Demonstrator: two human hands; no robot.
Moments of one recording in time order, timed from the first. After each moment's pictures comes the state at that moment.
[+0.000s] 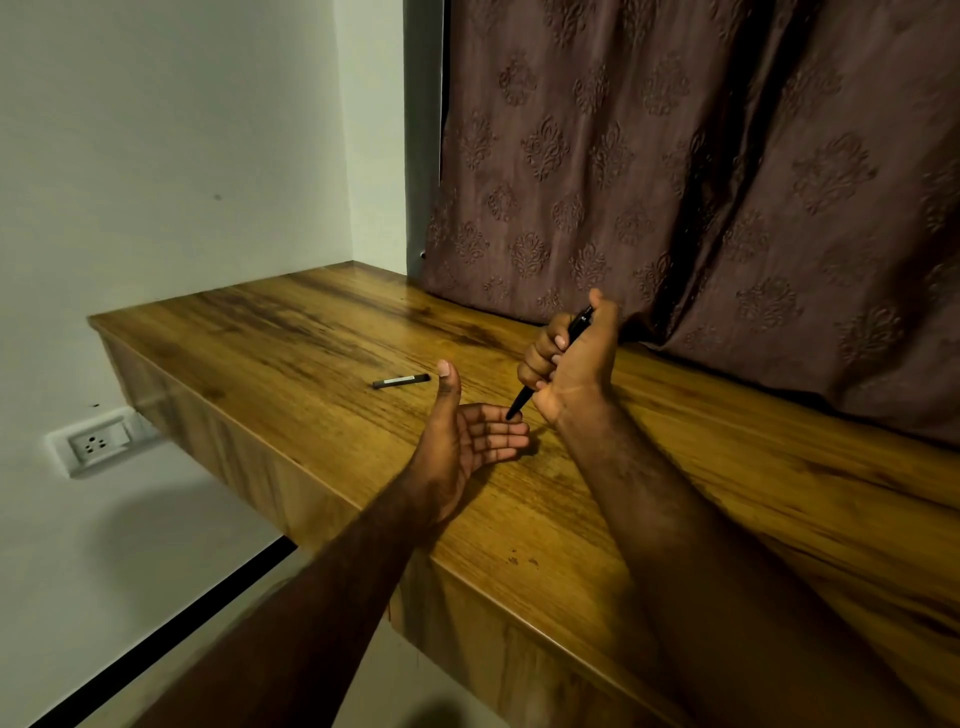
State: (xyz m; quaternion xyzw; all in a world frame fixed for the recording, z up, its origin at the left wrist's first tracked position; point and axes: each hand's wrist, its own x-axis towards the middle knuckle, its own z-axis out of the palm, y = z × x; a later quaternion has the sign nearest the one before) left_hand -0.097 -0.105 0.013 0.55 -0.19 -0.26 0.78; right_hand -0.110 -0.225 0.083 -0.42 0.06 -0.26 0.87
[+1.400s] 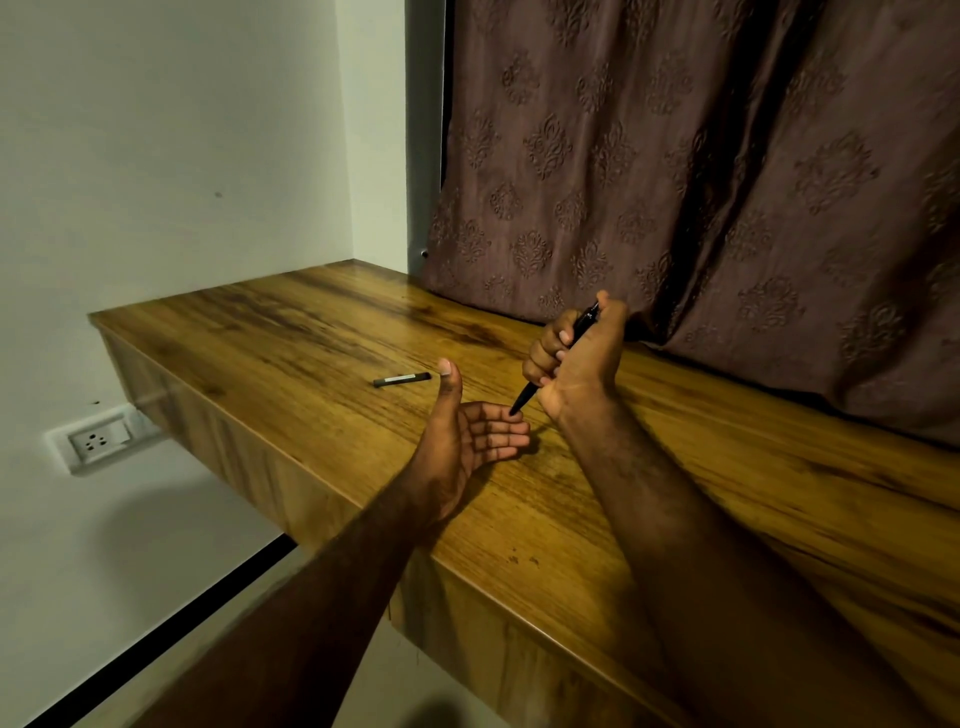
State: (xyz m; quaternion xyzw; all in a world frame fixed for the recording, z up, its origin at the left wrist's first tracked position) left_hand -0.098 -0.105 0.014 0.55 -0.18 -0.25 0.78; right_hand -0.111 -0.227 0.085 -0.40 0.07 -0.28 0.87
